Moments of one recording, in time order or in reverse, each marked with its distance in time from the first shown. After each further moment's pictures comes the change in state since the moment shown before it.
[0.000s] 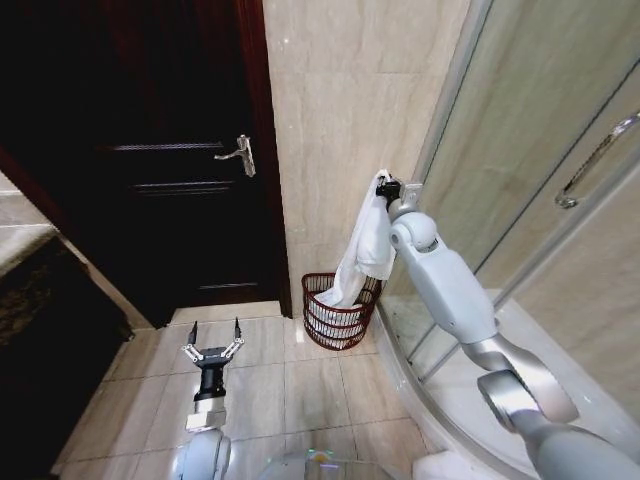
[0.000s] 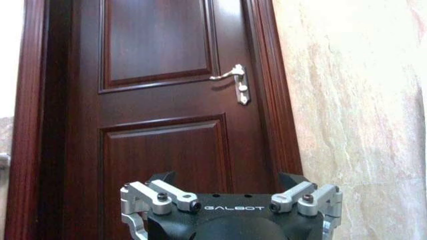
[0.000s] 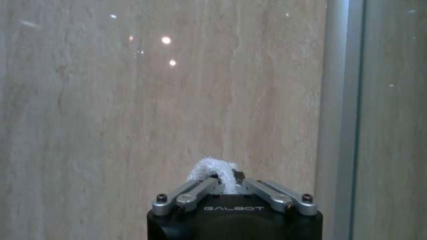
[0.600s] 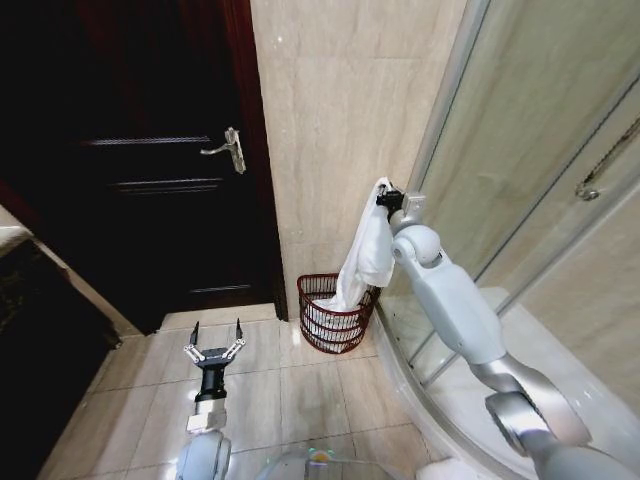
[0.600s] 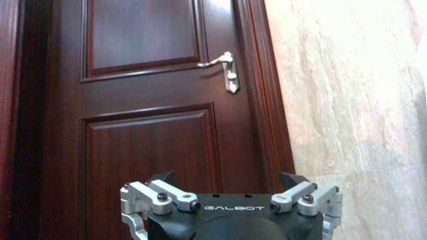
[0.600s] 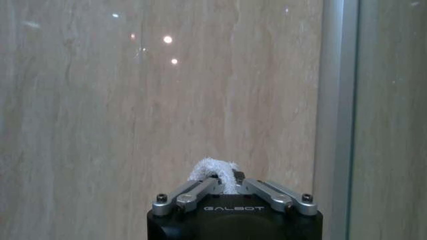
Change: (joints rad) left arm 0.003 0.000 0.003 0.005 0.012 -0.006 0.002; right arm -0.106 -0.019 0.011 0.139 0.010 -0.020 0.028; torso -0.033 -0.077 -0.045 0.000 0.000
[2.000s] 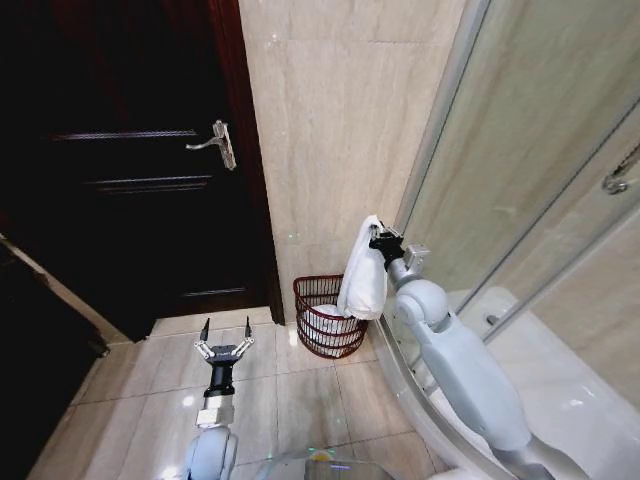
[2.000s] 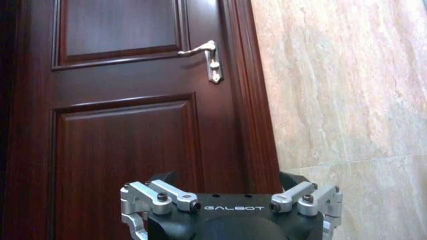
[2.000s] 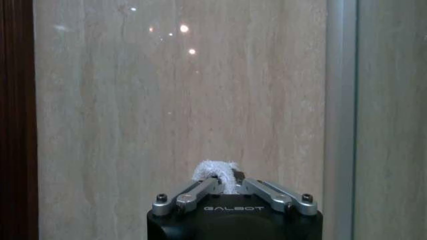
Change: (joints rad) left arm -0.019 0.000 0.030 0.009 0.020 0.013 0.013; right arm -0.381 -0.020 0.109 0.293 -0.047 0.026 -0.054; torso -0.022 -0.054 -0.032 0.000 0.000
